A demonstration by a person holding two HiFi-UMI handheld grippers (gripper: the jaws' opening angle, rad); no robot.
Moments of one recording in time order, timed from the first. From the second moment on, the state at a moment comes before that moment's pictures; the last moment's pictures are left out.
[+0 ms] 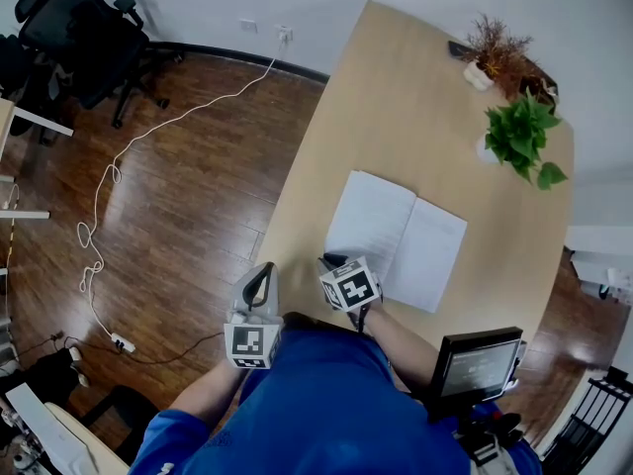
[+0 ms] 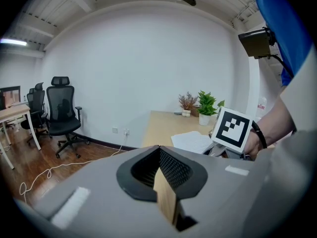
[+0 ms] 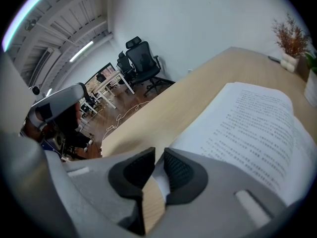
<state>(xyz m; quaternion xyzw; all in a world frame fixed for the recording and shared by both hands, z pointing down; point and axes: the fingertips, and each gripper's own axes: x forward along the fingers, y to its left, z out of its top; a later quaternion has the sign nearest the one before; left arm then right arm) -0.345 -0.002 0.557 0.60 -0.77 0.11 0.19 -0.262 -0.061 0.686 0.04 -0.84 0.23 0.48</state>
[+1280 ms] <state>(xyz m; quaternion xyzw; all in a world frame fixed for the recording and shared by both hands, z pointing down) -0.317 0.000 0.537 0.64 -0.74 0.08 0.18 -0.262 -0.017 0.610 0.05 -0.89 0.25 0.38</state>
